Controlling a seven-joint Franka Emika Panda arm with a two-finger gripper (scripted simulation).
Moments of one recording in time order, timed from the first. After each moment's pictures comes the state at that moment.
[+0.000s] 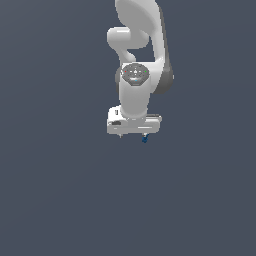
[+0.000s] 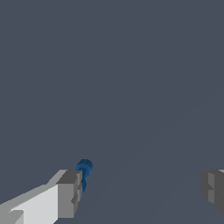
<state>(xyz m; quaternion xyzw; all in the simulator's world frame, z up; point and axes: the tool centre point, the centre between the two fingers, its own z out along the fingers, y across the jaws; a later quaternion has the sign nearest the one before) -0.017 0.020 0.156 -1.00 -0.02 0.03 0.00</state>
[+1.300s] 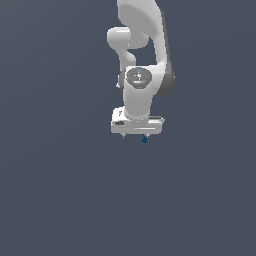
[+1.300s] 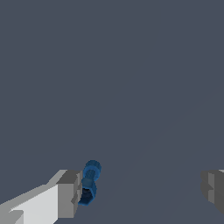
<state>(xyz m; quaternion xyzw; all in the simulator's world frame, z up) -0.026 0.033 0.140 -1.00 0.01 0.03 0.01</state>
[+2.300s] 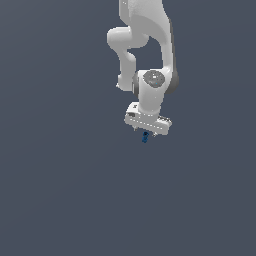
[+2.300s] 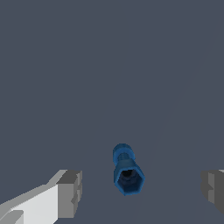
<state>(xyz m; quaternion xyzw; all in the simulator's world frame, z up) -0.077 0.083 0.101 -0.98 0.19 0.01 0.00</state>
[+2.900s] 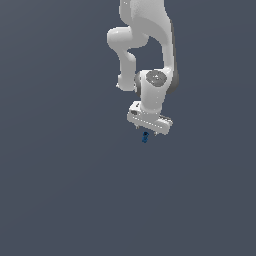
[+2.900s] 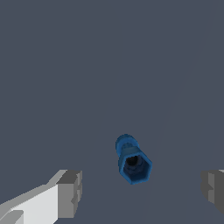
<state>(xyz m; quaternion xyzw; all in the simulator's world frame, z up) -0.090 0.092 0.093 -0.97 0.23 0.00 0.00</state>
